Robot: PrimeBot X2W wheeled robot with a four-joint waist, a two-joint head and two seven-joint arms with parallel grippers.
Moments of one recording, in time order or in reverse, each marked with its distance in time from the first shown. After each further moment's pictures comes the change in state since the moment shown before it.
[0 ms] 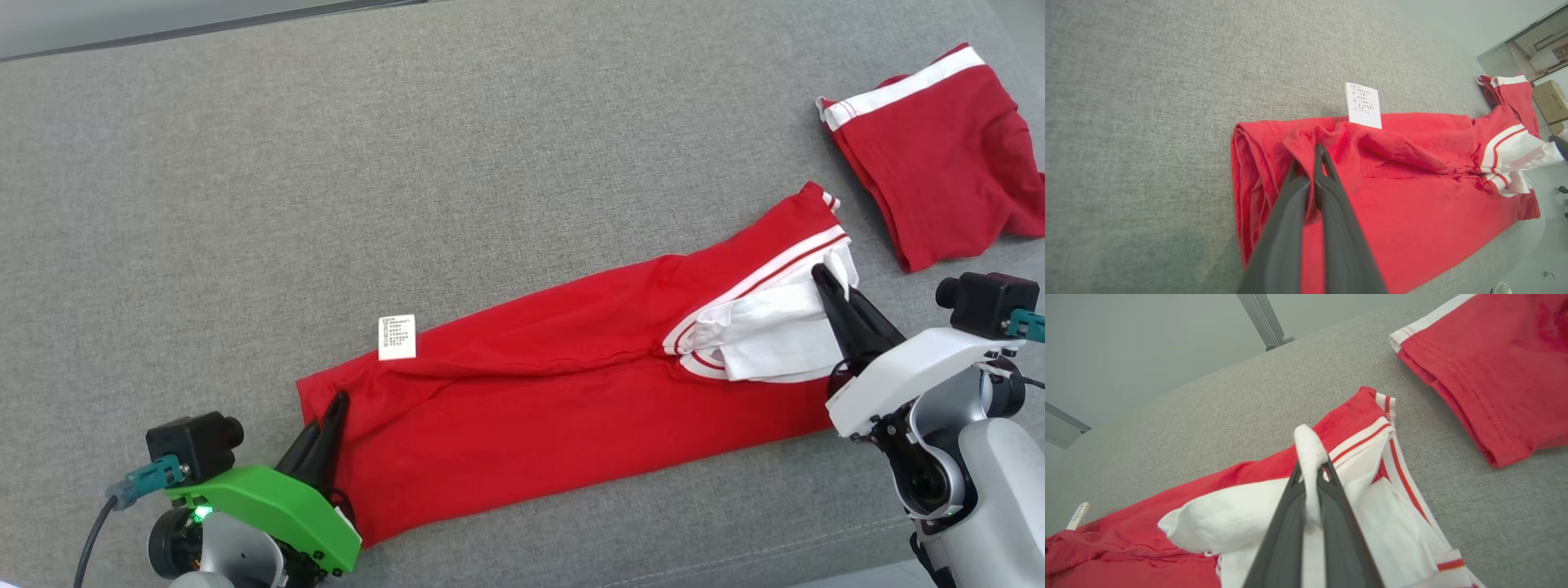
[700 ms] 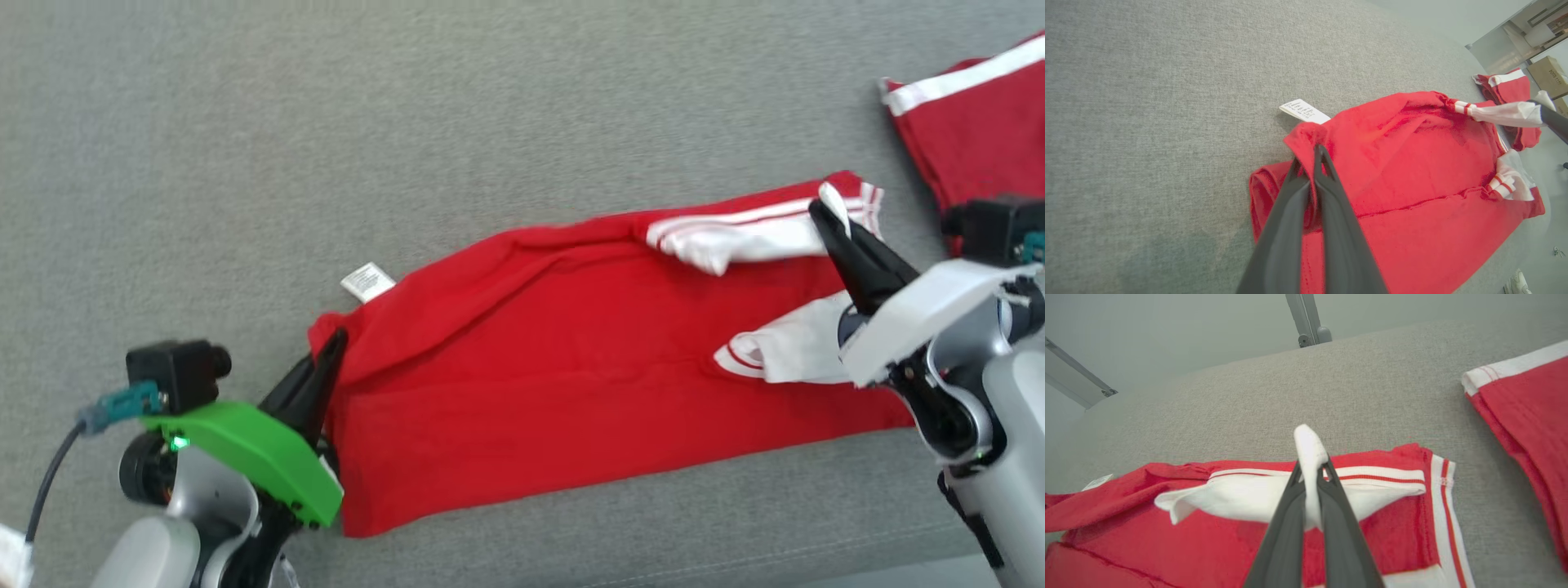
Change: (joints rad) left arm -0.128 0.063 -0.004 -0.063 -0.002 -0.044 0.121; right arm -0.144 -0.133 0.122 -0.012 0.058 0.000 0.029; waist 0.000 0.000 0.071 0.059
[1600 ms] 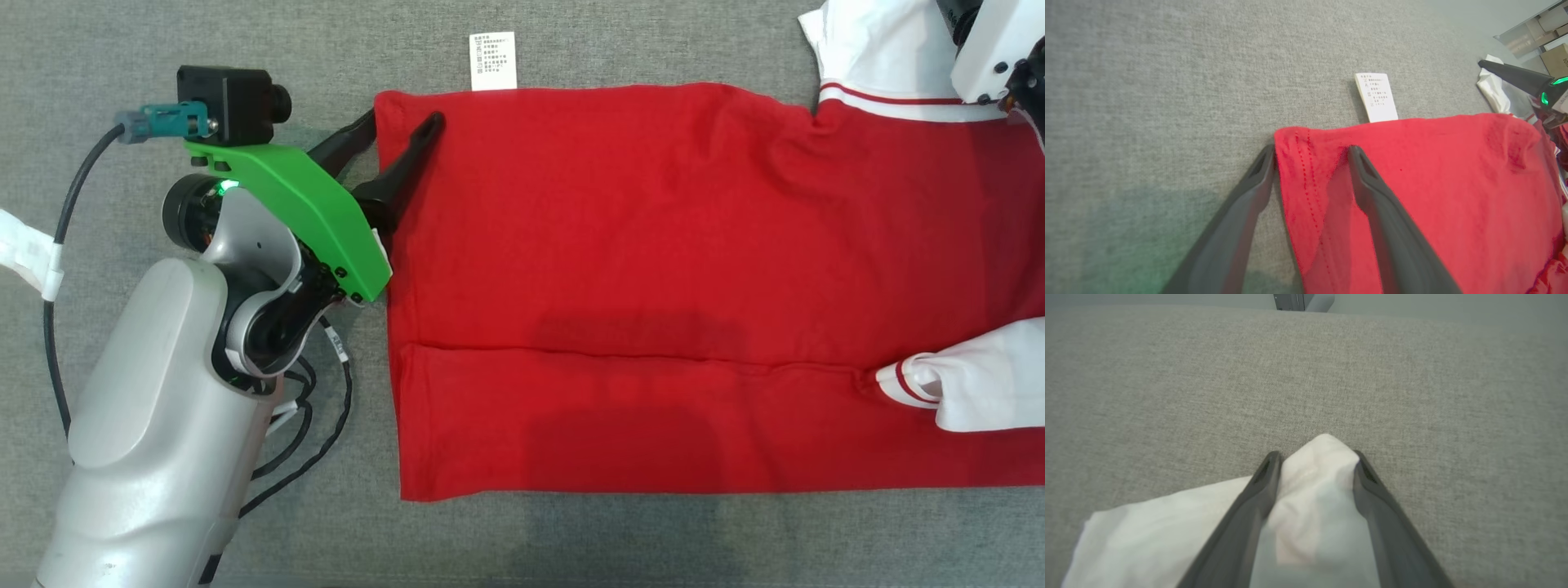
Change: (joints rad) left arm -0.532 -0.134 -0.072 0.325 -0.023 -0.145 0.145; right arm -0.614 -0.050 -0.016 0.426 -0.212 0.001 0.286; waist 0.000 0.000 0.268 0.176
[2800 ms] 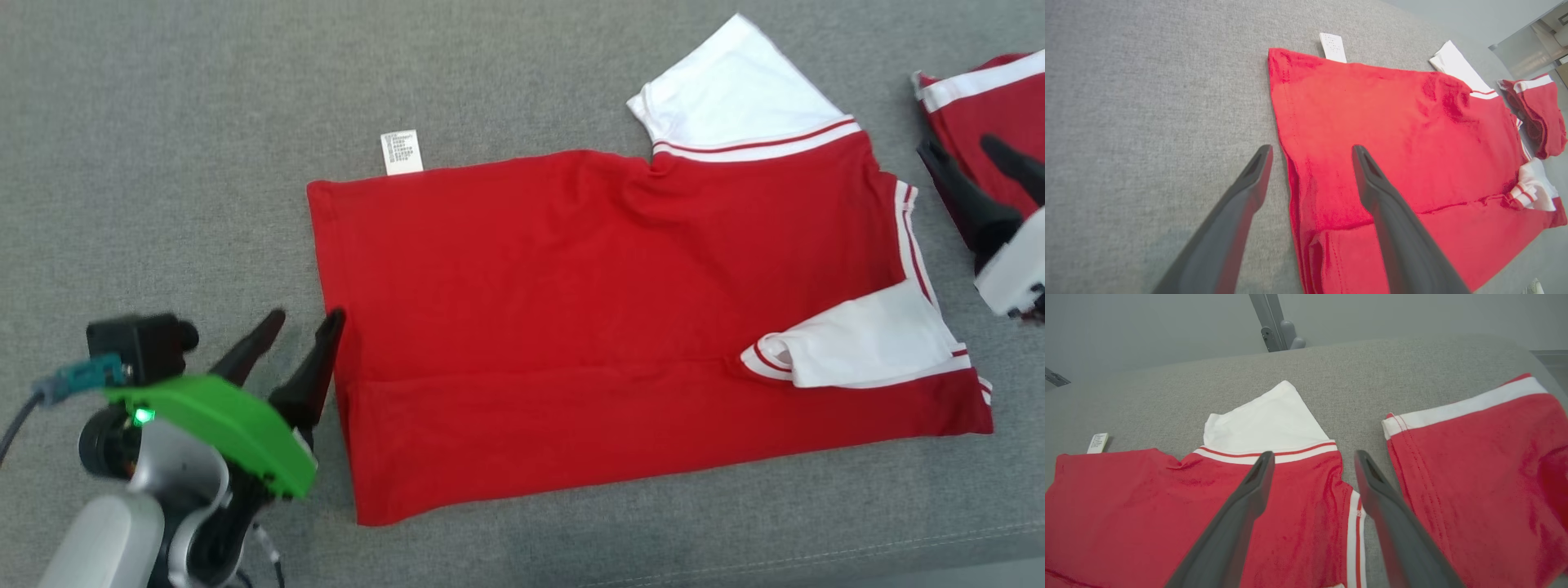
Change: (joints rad) left arm 0.614 0.171 0.146 -0.435 0.037 0.189 -0.076; right arm 0.661 -0.007 -0.287 -0.616 0.189 -0.002 0.100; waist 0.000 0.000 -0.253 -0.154
